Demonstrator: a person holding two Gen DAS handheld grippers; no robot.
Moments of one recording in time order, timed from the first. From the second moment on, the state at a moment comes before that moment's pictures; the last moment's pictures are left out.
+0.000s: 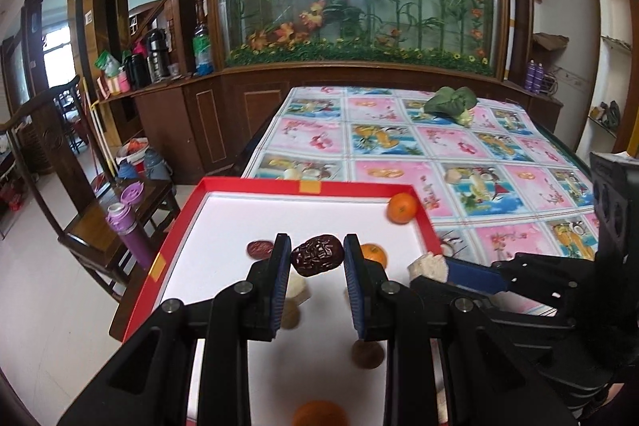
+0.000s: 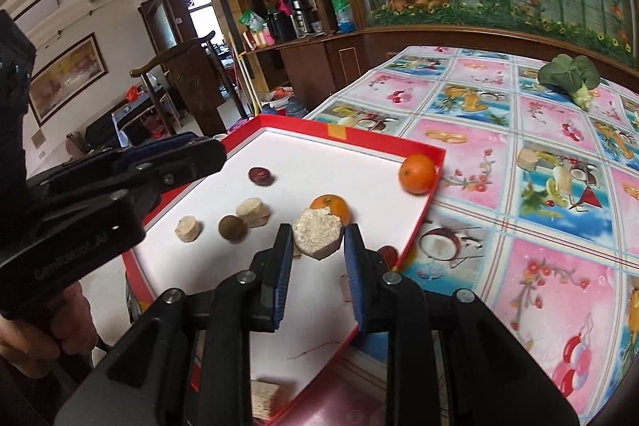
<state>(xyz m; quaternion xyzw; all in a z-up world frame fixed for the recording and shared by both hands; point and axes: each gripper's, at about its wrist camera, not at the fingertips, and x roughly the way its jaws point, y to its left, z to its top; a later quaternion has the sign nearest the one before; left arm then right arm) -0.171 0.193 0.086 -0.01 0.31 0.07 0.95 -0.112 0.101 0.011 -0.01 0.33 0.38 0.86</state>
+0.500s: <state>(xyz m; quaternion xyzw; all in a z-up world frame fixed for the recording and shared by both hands) -0.173 0.223 0.059 -0.02 0.34 0.09 0.94 -0.109 0.116 -0.007 -0.02 0.39 0.37 0.84</state>
